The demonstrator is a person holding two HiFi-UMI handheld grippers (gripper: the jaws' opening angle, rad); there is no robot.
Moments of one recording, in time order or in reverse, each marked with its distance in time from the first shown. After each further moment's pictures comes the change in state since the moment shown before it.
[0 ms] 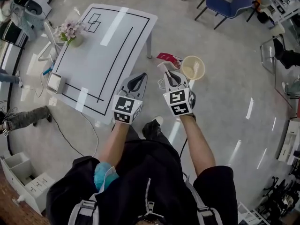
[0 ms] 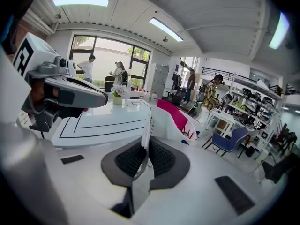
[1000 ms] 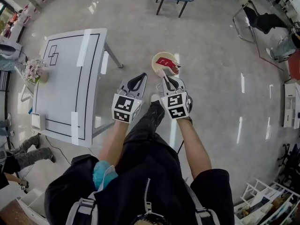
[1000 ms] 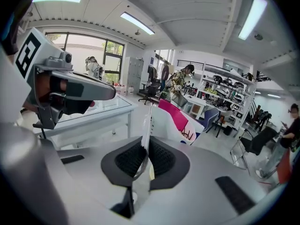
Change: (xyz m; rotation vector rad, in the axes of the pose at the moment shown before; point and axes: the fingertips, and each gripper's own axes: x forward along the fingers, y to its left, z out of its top) left arm 0.157 -0.152 0.019 0.065 0.003 -0.280; right arm -0.075 -0.160 -0.118 0.168 0.075 -0.237
